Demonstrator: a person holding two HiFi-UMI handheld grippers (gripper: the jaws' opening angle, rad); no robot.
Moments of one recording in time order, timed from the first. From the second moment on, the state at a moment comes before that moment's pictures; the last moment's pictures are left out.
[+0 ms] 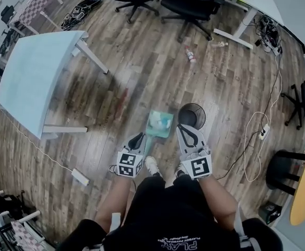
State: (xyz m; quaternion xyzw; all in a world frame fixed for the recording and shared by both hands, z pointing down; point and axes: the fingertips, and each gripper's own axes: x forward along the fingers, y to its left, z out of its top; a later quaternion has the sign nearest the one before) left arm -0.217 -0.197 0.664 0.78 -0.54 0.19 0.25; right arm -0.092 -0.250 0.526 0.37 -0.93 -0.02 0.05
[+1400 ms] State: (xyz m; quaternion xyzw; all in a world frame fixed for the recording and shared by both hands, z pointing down) left arm -0.197 -0.189 0.870 0.68 -0.50 0.36 0.40; right arm -0.072 -0.205 0.647 0.33 -0.92 0.01 0.19
